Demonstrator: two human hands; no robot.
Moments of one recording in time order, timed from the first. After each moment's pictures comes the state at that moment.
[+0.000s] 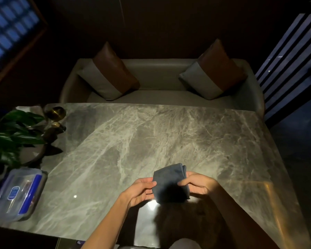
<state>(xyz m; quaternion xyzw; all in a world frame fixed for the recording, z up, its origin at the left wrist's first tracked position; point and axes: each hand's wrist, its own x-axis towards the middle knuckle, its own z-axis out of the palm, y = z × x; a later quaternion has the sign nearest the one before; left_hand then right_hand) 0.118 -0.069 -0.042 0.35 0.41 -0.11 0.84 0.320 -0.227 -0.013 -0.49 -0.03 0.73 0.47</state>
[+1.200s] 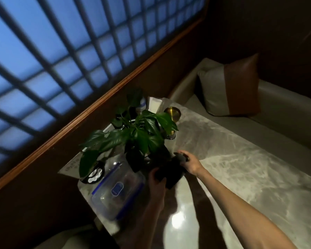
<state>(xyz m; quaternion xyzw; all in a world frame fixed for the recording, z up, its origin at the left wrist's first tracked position) -0.107 0.254 -0.156 0.27 0.62 0.38 0.64 0.072 0.321 -0.081 -0.68 -0.47 0.52 0.22</state>
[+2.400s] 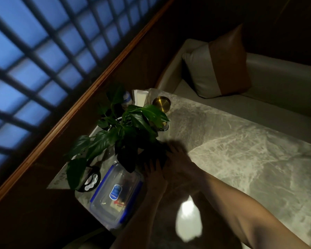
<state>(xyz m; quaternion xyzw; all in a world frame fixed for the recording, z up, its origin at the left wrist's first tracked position) -0.105 0.274 -0.147 0.71 0.64 -0.01 0.28 0.042 0.306 -0.151 -0.65 -0.72 0.24 0.02</state>
